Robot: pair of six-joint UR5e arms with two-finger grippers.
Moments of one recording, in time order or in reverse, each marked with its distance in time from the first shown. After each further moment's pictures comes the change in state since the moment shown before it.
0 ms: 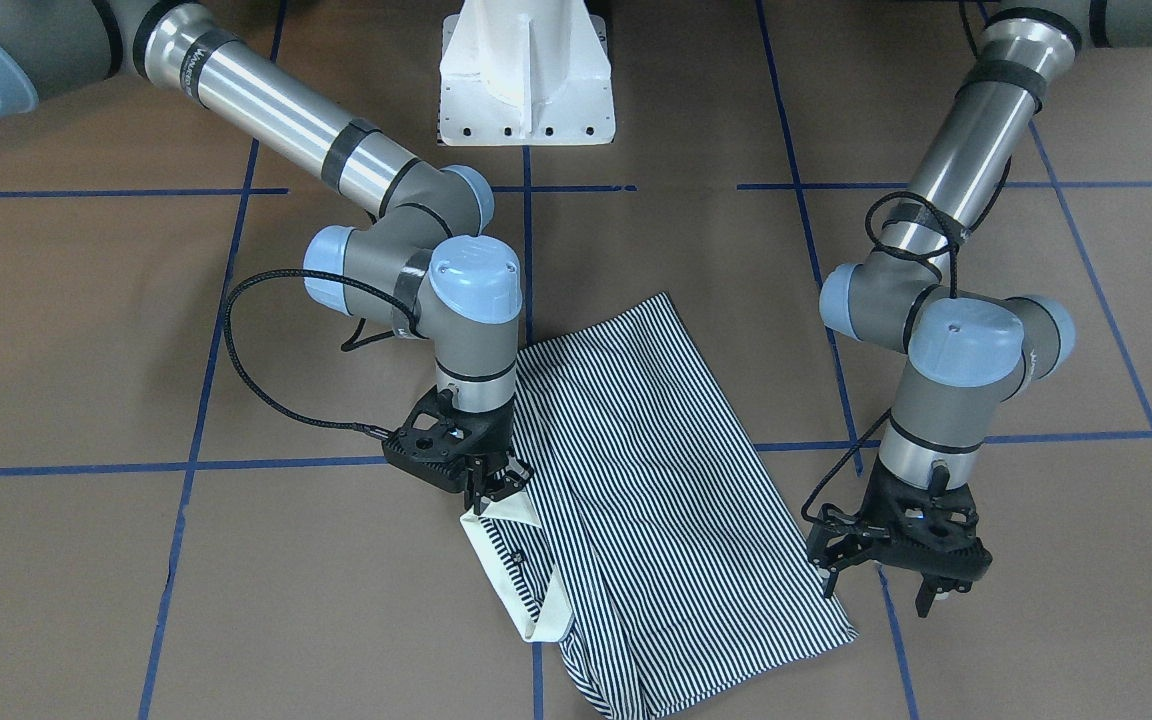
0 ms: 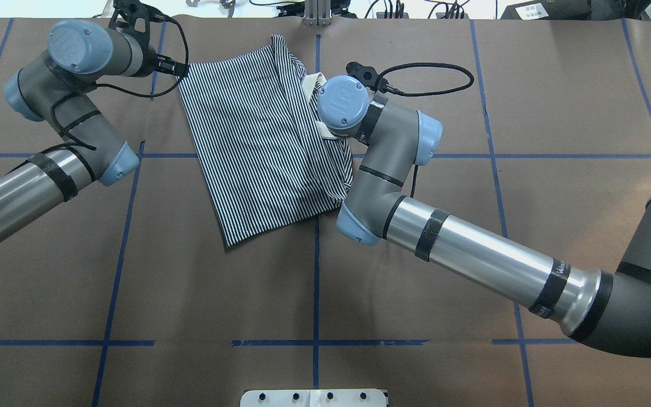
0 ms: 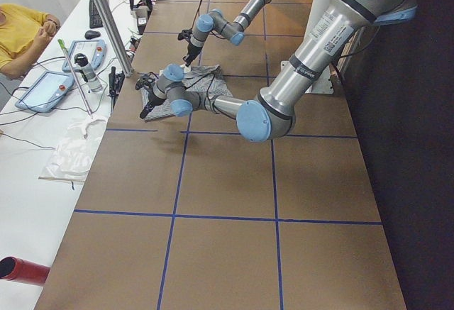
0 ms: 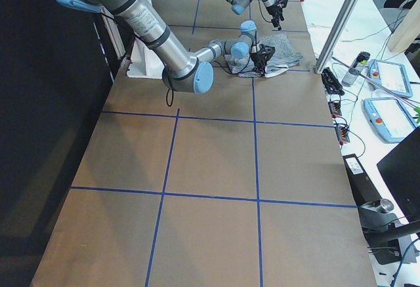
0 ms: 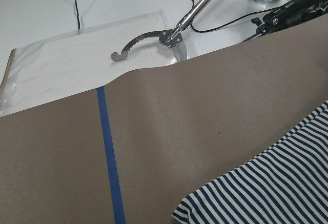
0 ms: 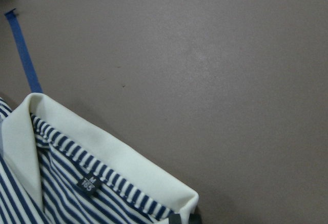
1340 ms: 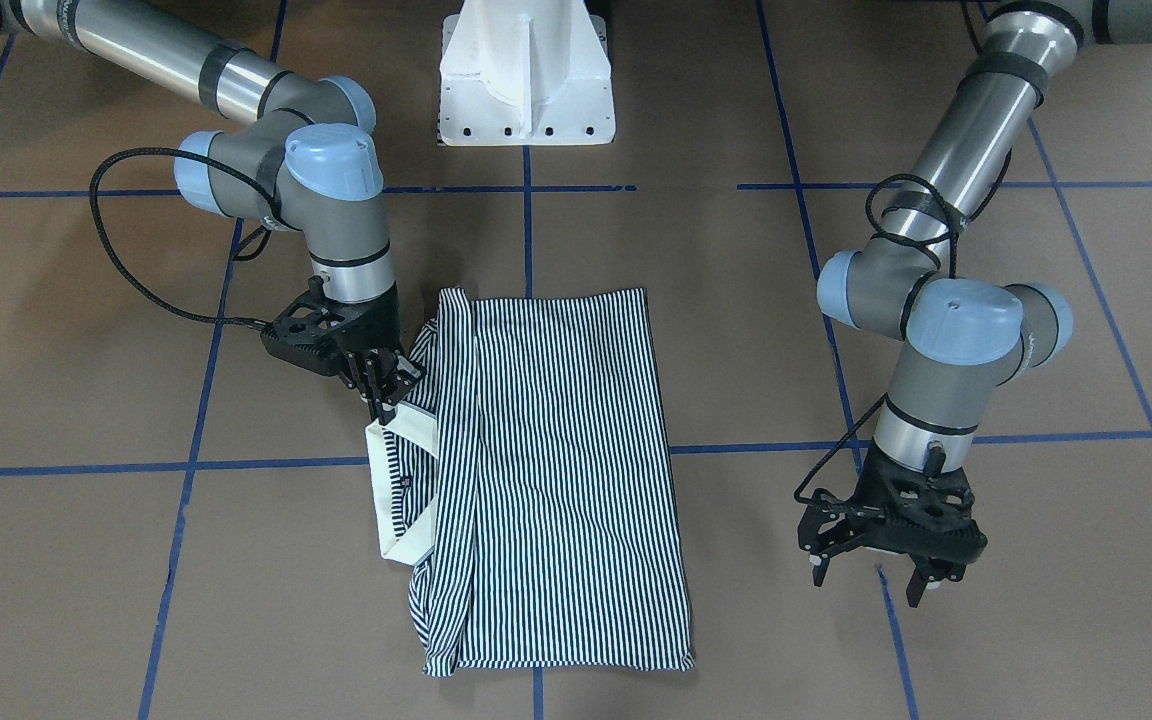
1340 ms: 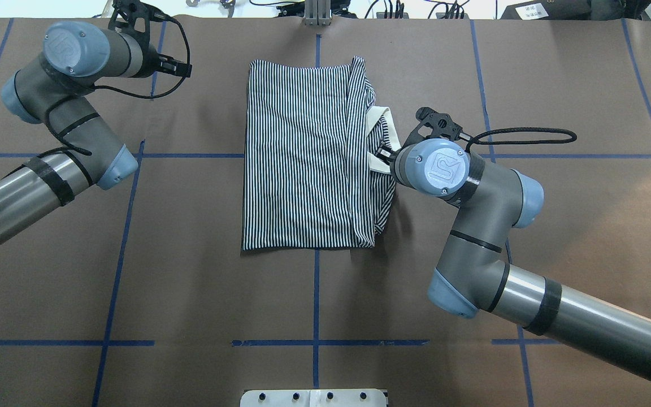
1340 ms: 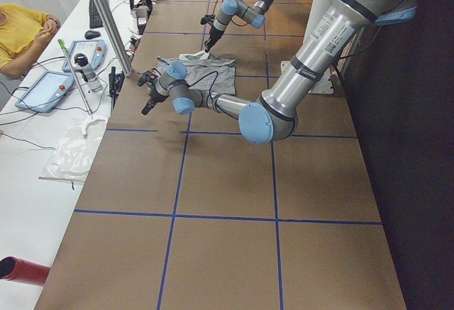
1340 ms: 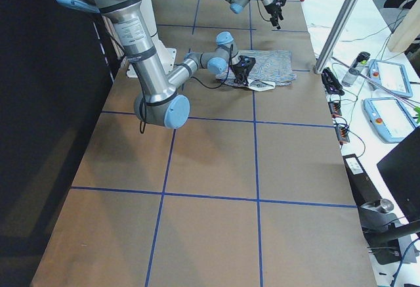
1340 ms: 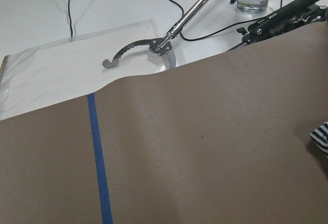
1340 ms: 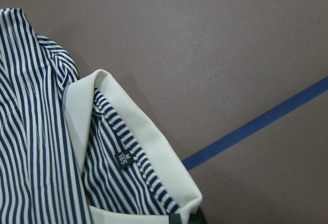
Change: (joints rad) left arm 0.007 0.026 -0.066 0.000 -0.001 -0.007; right arm -0.062 -0.424 0.531 -0.047 -0.056 0.025
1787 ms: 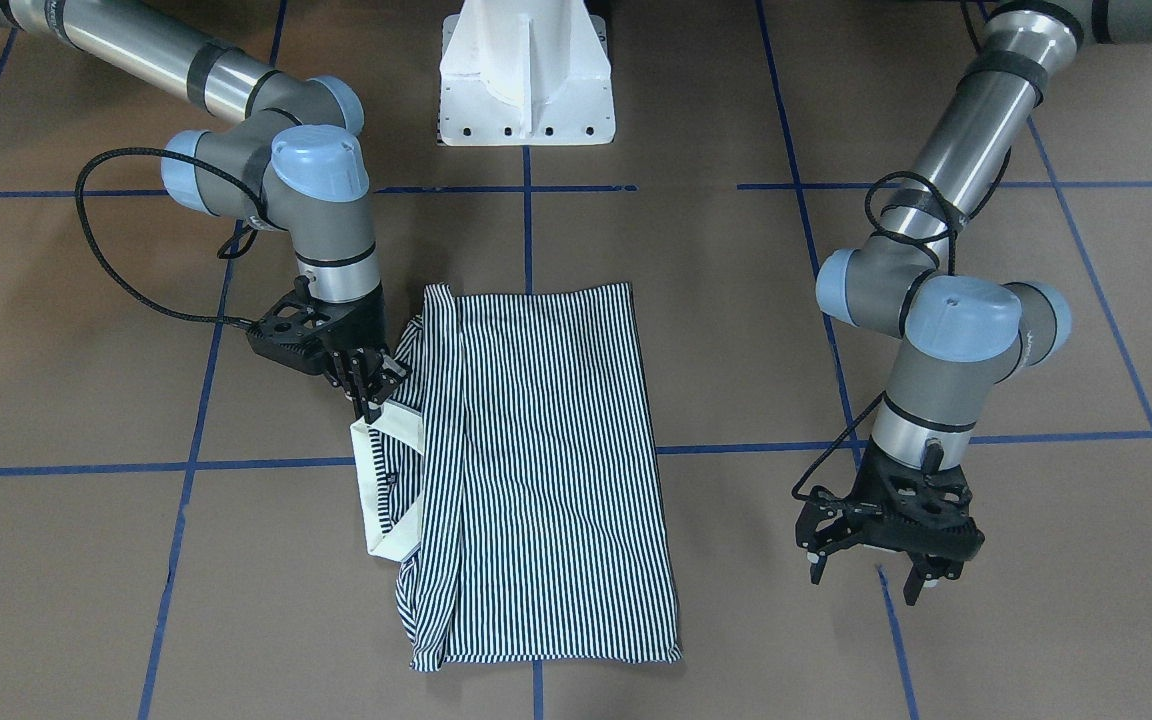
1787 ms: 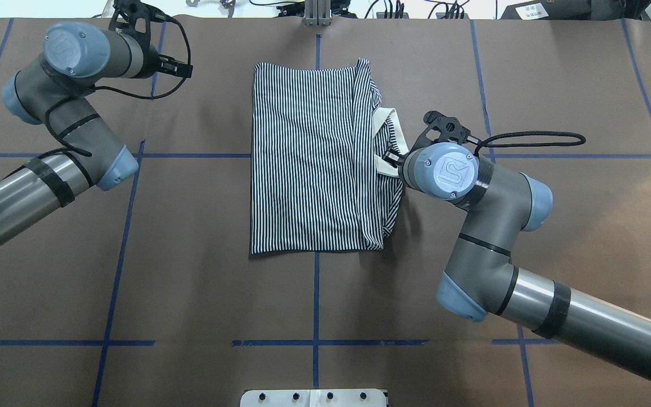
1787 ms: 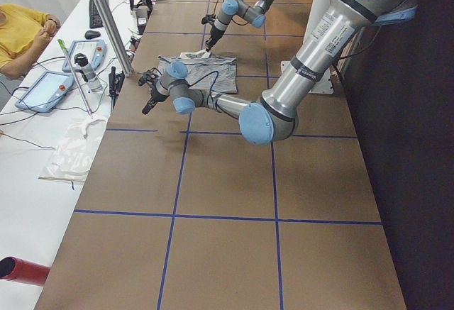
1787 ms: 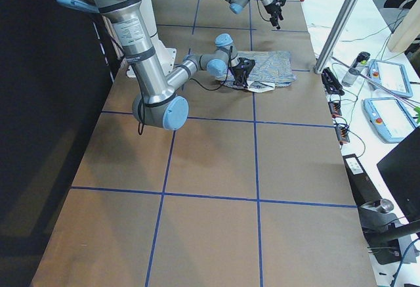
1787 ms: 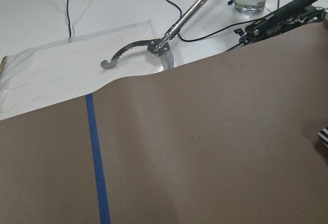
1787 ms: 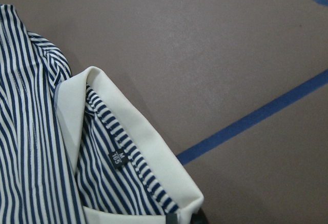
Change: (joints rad) left arm 0.002 0.001 -0.005 0.000 0.000 0.000; right arm 0.000 -0.028 0.016 -0.001 0.000 -0.011
